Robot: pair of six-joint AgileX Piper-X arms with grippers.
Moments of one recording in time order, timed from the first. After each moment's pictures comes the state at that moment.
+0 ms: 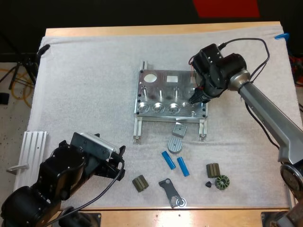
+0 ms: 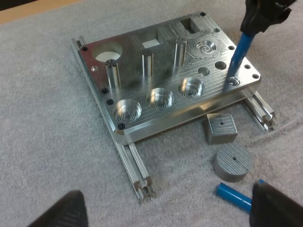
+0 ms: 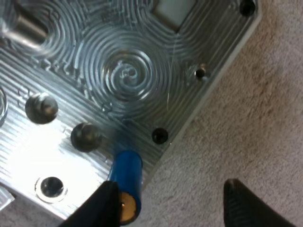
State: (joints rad) left arm -0.63 0.57 -0.90 1.07 -0.08 -1.93; right arm 0.50 1.83 -1.59 1.15 0.15 -1.98
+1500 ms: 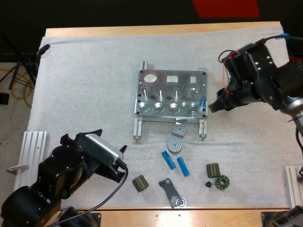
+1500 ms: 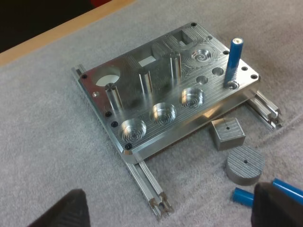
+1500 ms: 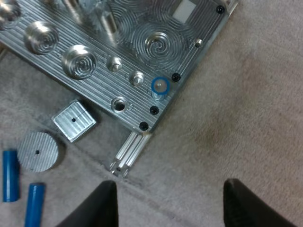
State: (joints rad) left arm -0.63 0.57 -0.90 1.03 -0.07 -1.75; right arm 0.50 1.42 -1.58 1.37 0.03 -1.93
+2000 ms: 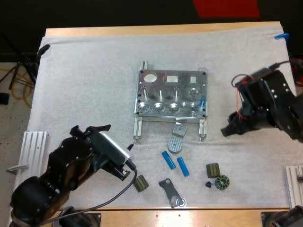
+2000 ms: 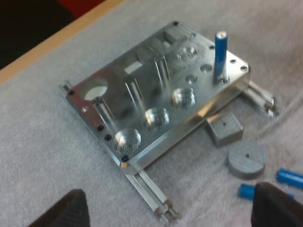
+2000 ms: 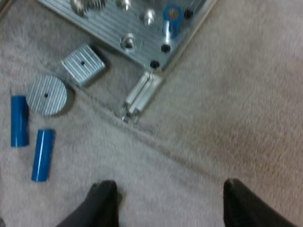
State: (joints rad) left arm -0.63 0.65 -0.90 0.98 -0.03 -1.59; right arm 0.50 1.20 -1.34 1.37 0.01 -1.91
